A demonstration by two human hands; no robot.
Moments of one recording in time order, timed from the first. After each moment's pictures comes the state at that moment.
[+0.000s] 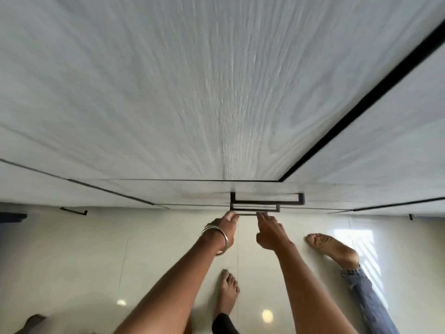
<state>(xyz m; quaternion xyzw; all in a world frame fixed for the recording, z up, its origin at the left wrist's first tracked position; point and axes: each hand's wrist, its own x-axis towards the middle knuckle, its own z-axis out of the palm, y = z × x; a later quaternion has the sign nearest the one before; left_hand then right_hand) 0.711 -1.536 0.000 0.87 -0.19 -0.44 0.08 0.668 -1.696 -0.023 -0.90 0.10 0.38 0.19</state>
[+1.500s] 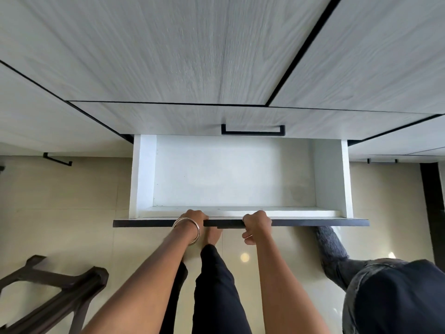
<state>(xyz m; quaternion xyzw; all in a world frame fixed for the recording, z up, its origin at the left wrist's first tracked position) 0.571 -1.452 0.022 0.84 -0.11 -0.53 0.02 0.517 -1.630 0.022 -0.63 0.58 0.34 0.39</state>
